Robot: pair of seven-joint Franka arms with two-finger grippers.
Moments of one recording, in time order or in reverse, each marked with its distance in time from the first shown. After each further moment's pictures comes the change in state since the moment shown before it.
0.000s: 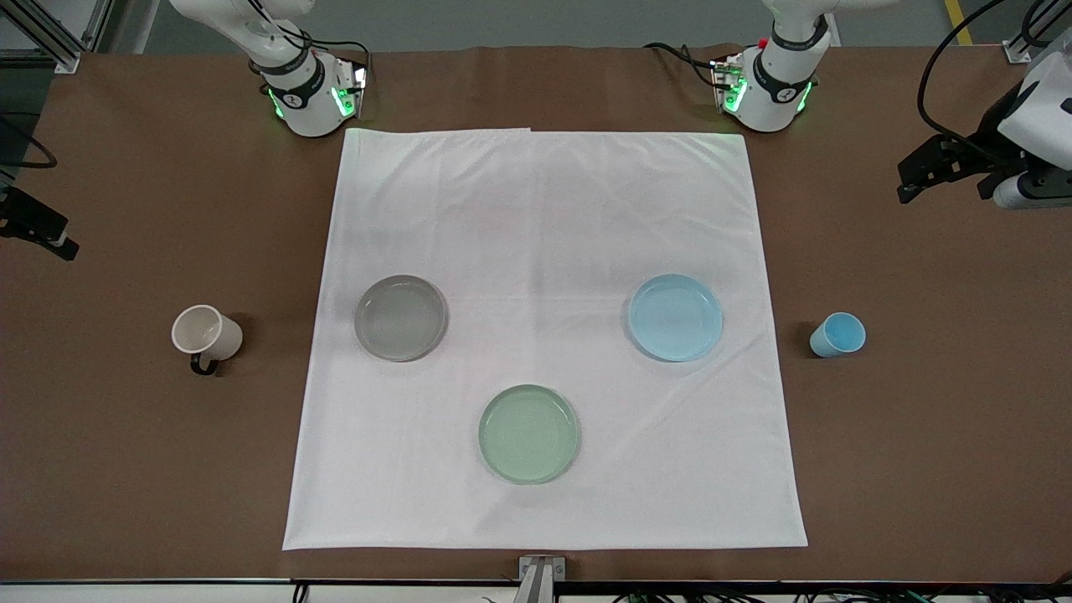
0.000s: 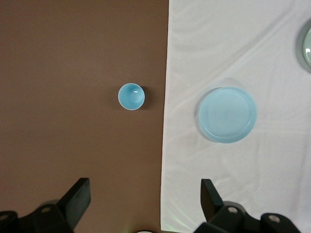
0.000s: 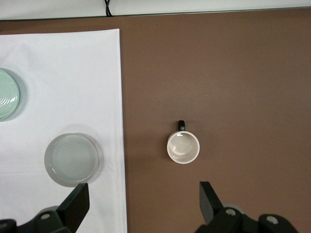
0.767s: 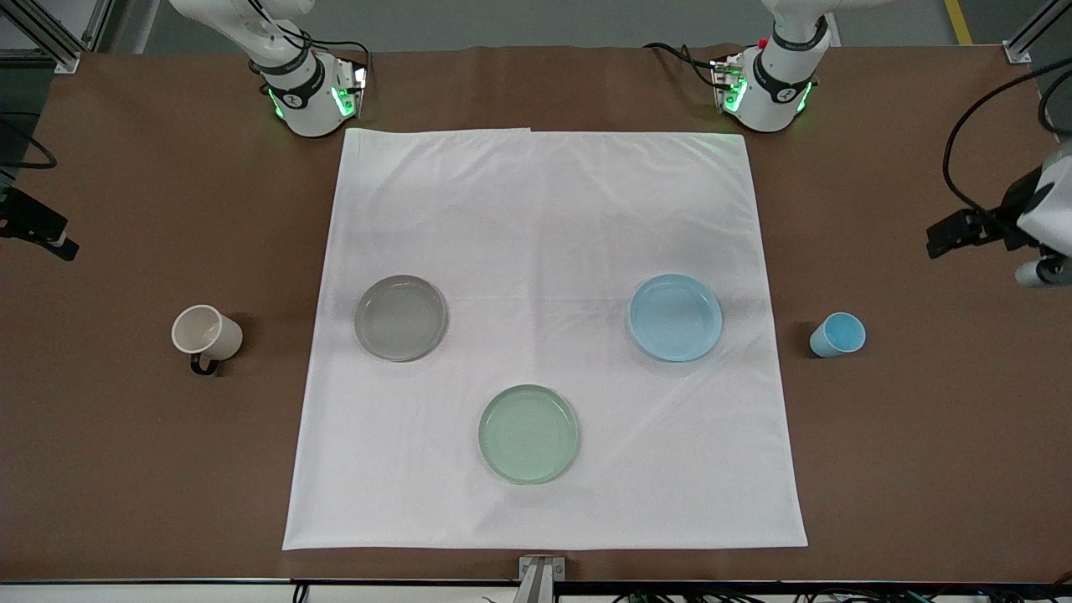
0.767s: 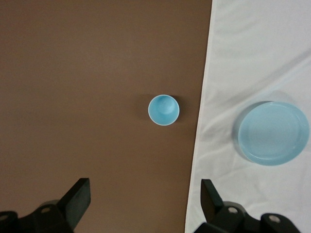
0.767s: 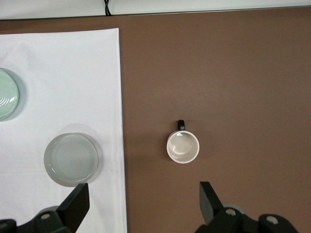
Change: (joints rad) left arm 0.096 0.155 0.028 -0.079 0.067 0.191 0.060; right arm -0.001 0.004 -0.001 0.000 0.000 -0.001 0.000
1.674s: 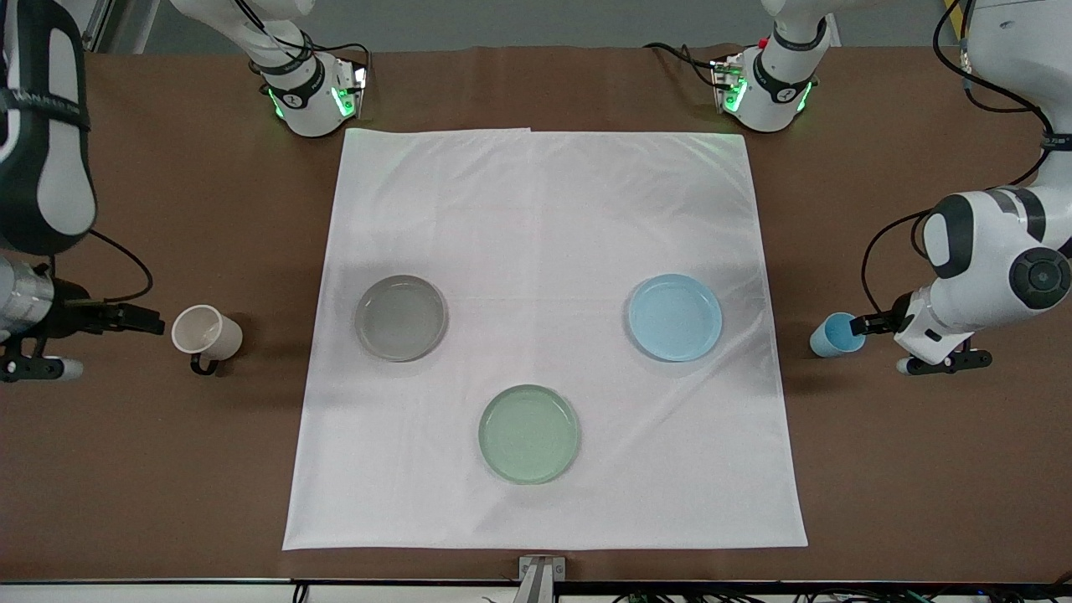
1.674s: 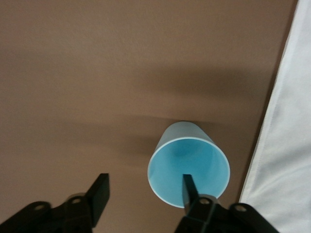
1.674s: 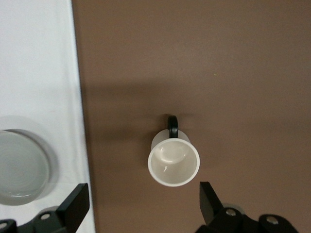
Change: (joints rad) left arm 0.090 0.273 -0.002 -0.325 0.001 0.522 0.004; right arm -0.058 0.290 -0.004 -0.172 -0.002 0.281 -0.107
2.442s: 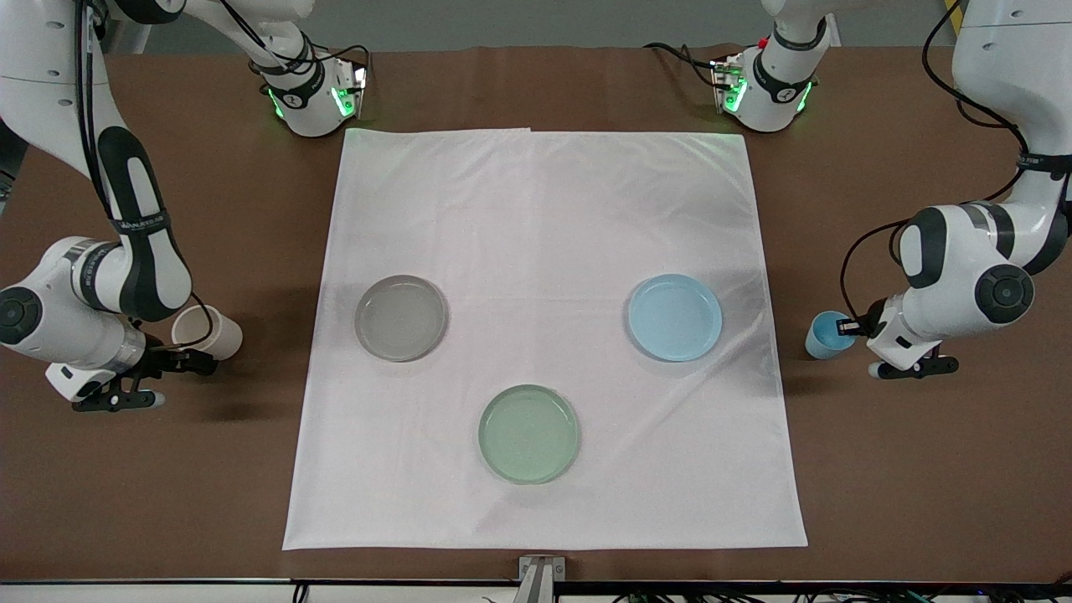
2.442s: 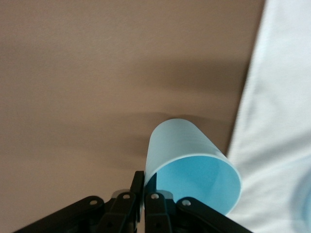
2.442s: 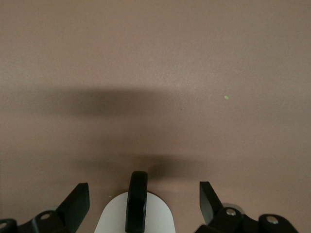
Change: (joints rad) left arm 0.000 0.015 -0.079 0.014 -0.005 -0.011 -0.077; right arm -0.046 0.204 0.004 -0.192 0.007 0.466 -0.111
